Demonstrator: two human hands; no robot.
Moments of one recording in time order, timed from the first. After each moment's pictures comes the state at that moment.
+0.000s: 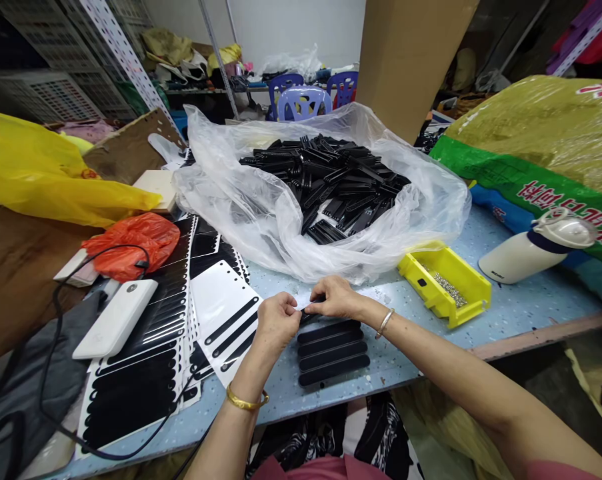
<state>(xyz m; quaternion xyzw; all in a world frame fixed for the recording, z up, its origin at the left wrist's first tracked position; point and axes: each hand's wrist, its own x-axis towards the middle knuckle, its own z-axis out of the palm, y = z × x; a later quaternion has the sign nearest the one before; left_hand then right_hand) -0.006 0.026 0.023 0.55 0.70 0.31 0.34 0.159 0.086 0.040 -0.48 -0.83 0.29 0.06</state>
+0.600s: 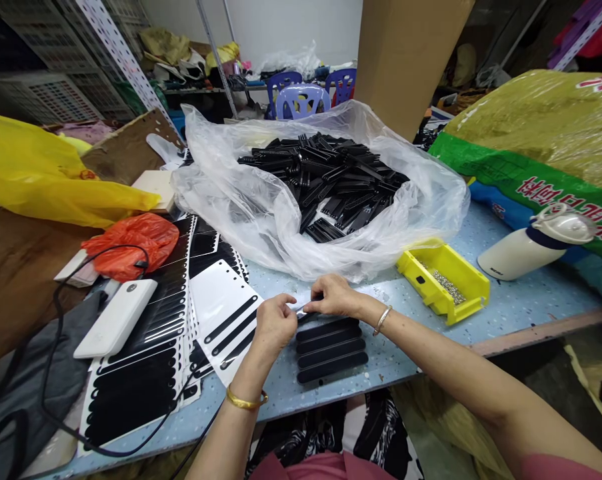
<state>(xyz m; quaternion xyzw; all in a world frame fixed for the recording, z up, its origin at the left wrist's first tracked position) -0.007 0.021 0.031 0.56 0.71 0.27 0.34 0.158 0.086 0.040 -0.49 -0.82 0.28 0.05</state>
